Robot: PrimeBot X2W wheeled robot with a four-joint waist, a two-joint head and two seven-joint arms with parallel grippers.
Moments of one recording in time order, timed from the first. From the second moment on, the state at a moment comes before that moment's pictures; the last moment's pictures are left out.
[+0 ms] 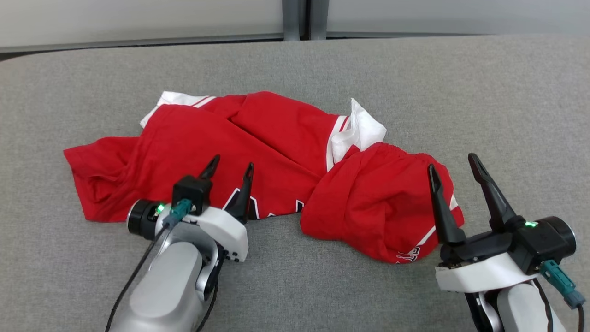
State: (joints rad) left arm -0.50 0.07 -0.45 0.67 -0.31 0.03 -0.26; right arm -0.16 -0.09 0.16 0.11 0.08 0.13 -0.26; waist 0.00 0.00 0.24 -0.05
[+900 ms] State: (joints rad) left arm -0.75 0.05 -0.46 0.94 -0.55 -0.06 -0.26; right arm -0.18 -0.08 0.14 0.10 0.10 0.13 -0.26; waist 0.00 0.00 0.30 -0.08
